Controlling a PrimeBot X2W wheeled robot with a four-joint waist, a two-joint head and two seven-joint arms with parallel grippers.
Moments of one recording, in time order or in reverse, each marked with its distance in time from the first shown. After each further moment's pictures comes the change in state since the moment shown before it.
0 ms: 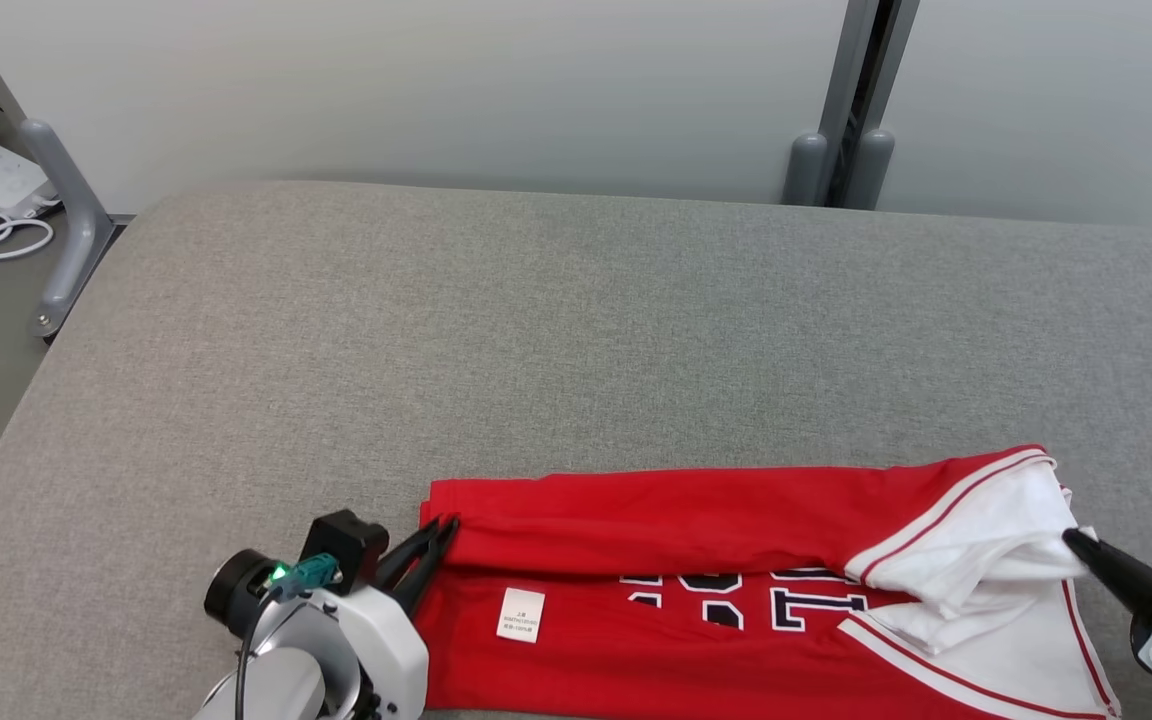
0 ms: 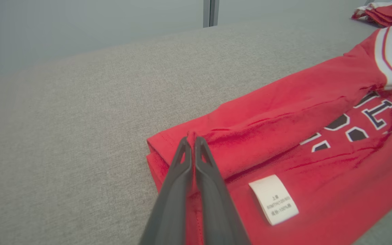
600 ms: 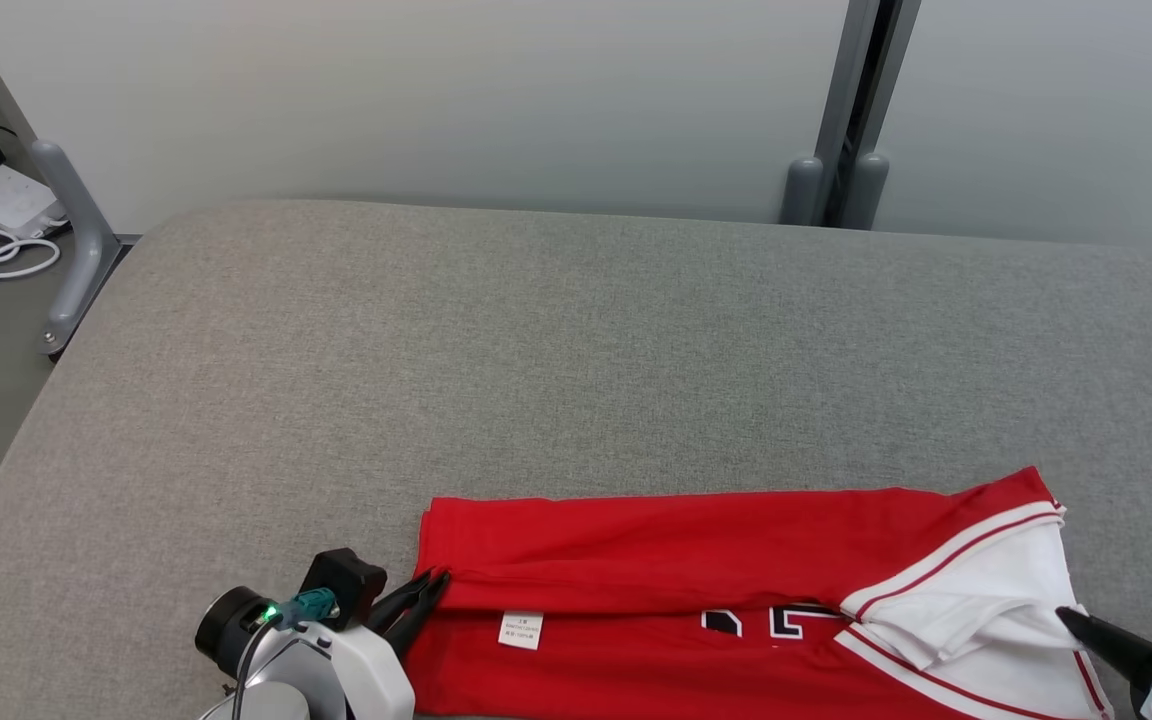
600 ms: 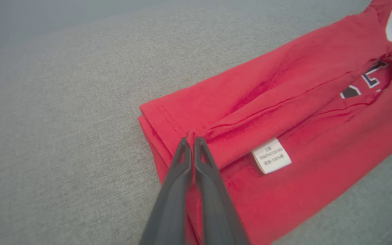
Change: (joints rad) left arm 0.000 0.060 -0.180 0.018 -0.115 0.000 0.014; right arm 0.102 0.090 -0.168 -0.013 -0.094 0.000 0.250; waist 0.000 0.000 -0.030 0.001
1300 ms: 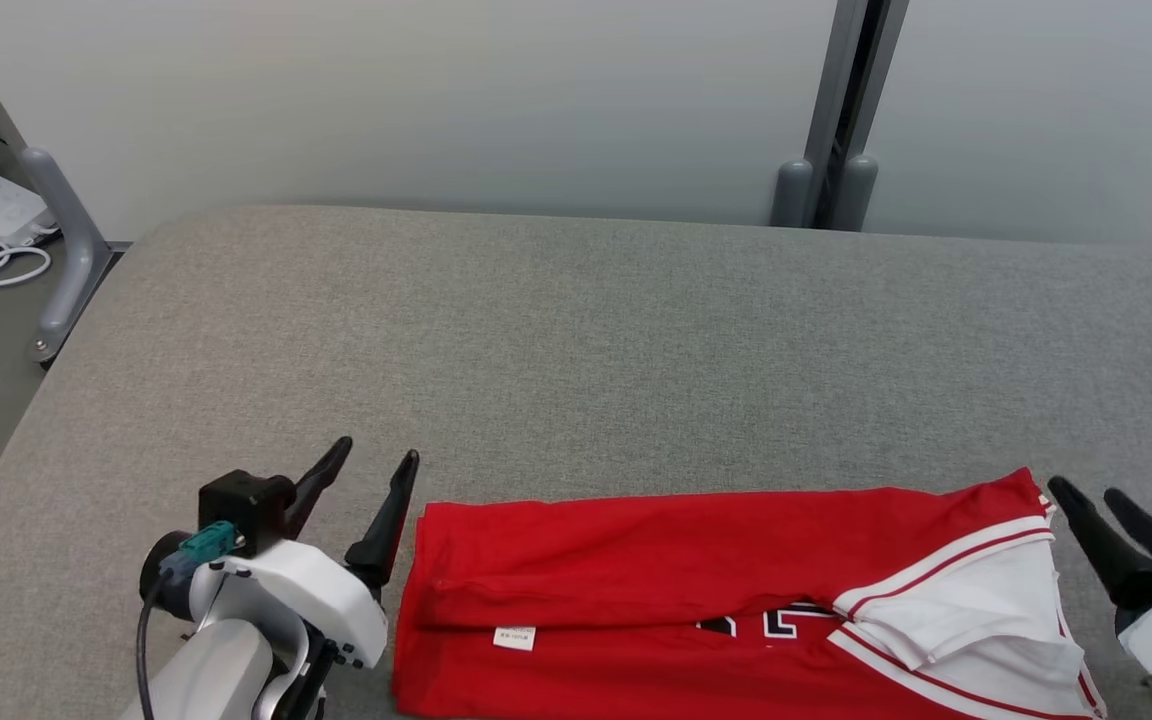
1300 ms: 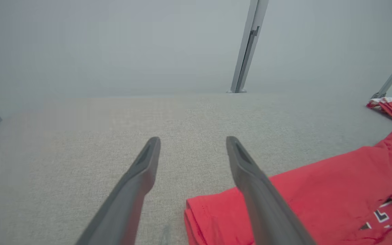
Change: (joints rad) left arm 0.030 0.008 0.288 -0.173 -0.040 0.079 -0.012; right arm 0.015 0.181 -0.205 -0.177 -0.256 0.000 -0.136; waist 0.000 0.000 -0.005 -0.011
